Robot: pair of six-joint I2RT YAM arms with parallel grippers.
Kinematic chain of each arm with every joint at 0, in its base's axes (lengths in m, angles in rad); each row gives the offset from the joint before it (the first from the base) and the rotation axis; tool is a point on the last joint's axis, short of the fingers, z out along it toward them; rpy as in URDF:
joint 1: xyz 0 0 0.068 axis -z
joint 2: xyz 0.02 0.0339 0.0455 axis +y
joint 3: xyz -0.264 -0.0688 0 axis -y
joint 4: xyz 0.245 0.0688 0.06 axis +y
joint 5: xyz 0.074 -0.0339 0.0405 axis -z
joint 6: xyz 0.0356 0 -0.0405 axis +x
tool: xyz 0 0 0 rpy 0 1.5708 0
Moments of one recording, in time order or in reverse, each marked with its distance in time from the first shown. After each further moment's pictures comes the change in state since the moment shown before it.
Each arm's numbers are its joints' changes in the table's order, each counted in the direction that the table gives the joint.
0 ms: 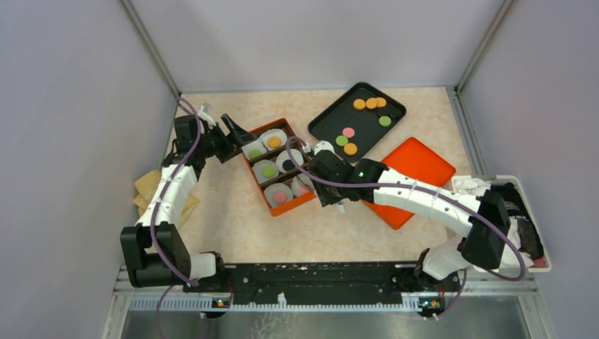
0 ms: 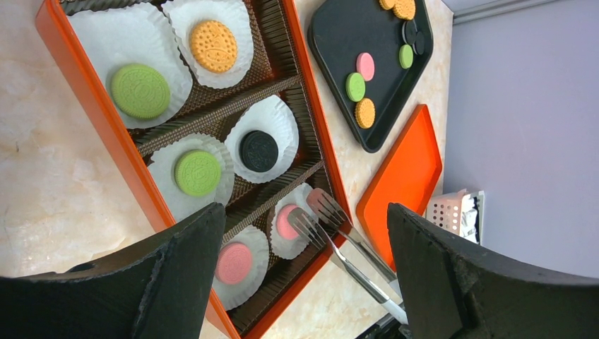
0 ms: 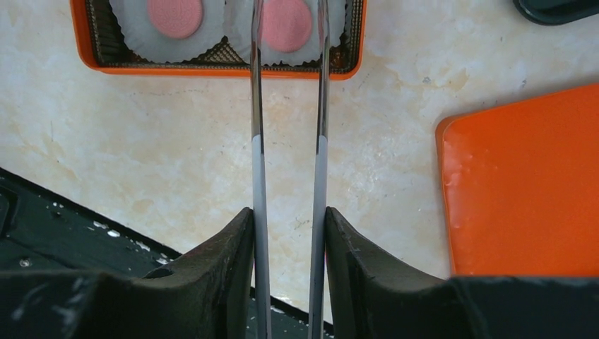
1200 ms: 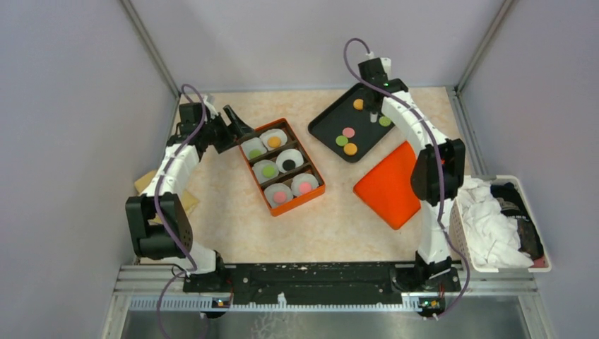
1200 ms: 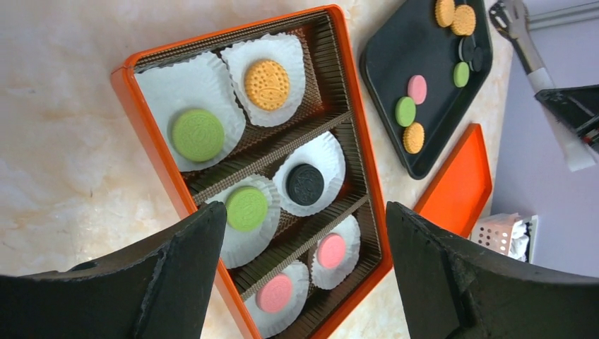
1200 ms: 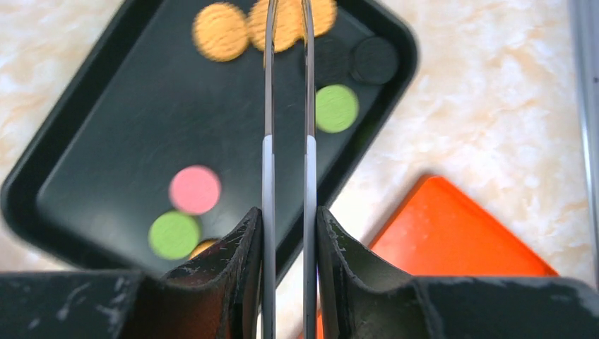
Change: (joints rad) left arm 0.000 0.189 0.170 0.072 -0.084 0.101; right arm 0.674 0.588 0.701 -0.058 0.149 -0.166
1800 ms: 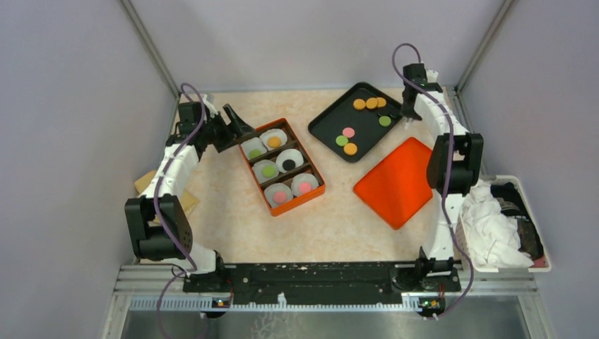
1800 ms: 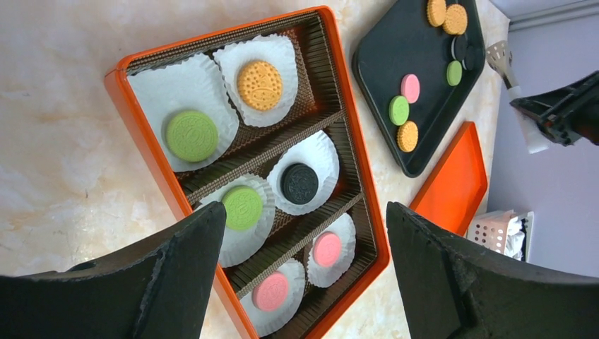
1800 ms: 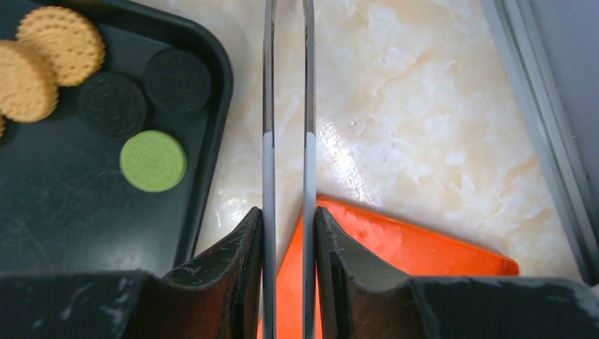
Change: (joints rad) left arm 0.000 0.013 0.014 0.008 0.006 0.005; right arm 0.297 0.062 -0.072 -0.022 -0.008 0.078
